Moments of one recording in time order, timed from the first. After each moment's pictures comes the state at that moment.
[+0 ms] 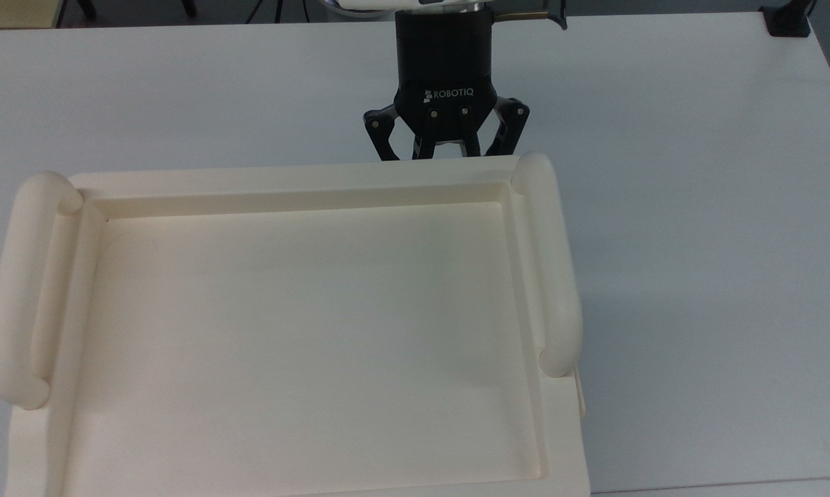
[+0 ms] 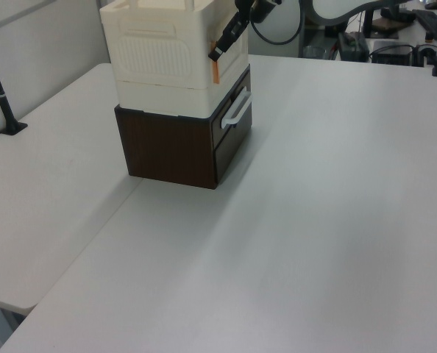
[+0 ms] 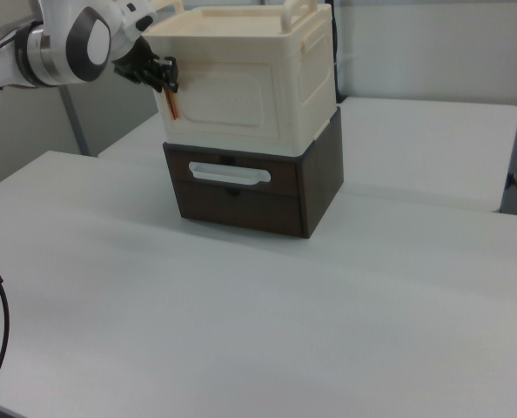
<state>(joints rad) 0.16 0.30 0.04 -1.42 -0.11 2.42 0.07</state>
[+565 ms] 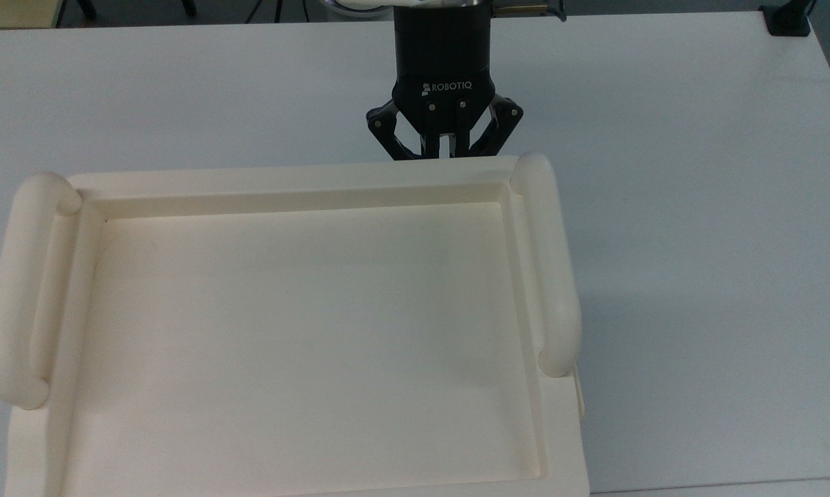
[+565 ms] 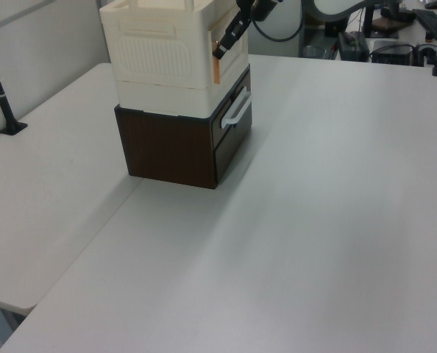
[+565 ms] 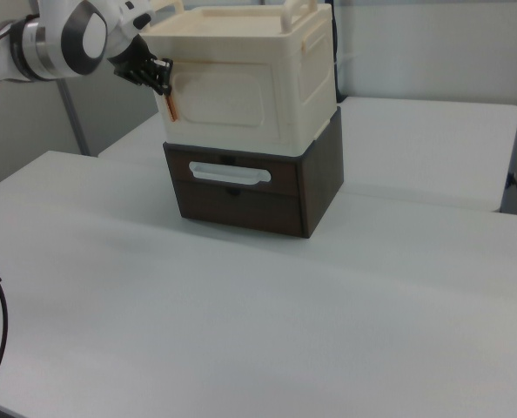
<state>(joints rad) 0.17 0.30 0.04 -1.40 -0.10 2.35 0.07</state>
